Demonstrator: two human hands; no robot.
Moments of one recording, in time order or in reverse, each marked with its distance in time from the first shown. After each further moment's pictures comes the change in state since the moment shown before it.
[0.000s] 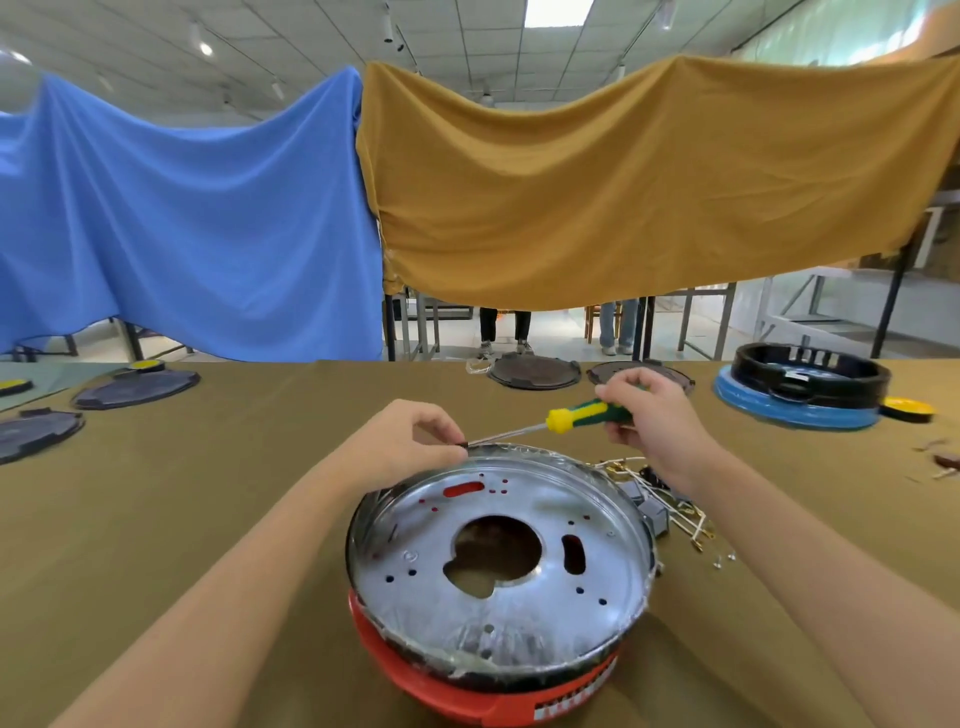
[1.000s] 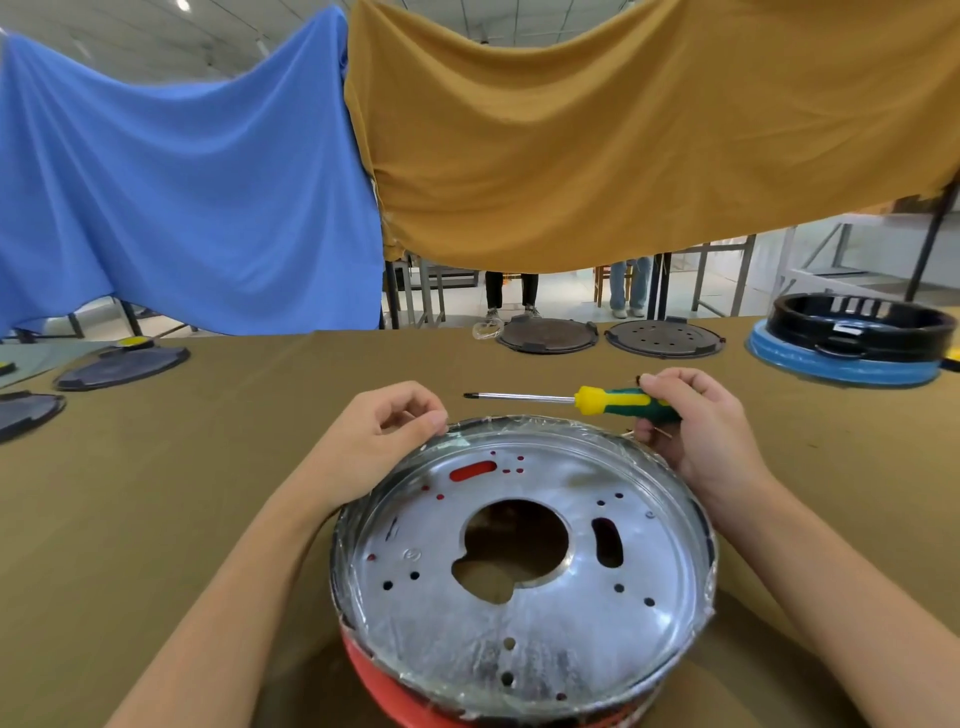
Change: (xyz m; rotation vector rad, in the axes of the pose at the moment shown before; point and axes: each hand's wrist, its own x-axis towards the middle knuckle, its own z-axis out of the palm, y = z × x) left_hand -0.009 -0.033 0.008 -0.094 0.116 0.117; right_hand -0.020 0.037 0.013 0.377 0.175 0.057
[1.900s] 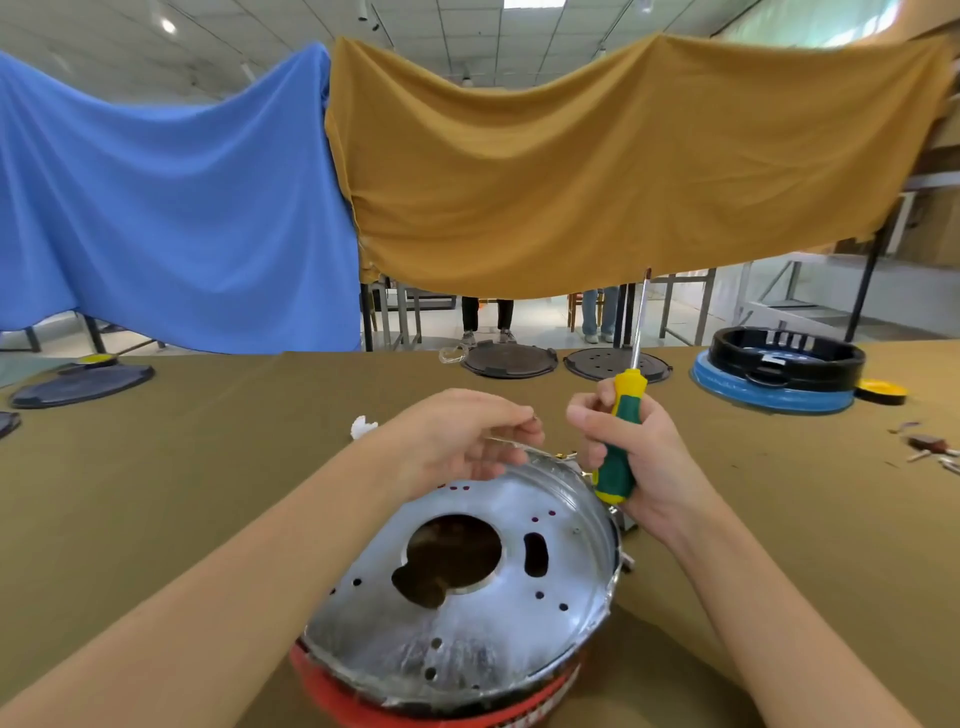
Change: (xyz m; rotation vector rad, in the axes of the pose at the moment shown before) left_hand 0.039 0.105 0.061 -0.542 -0.306 -0.474; right_hand -0.022 -0.026 -0.010 0.153 -0.452 -0.042
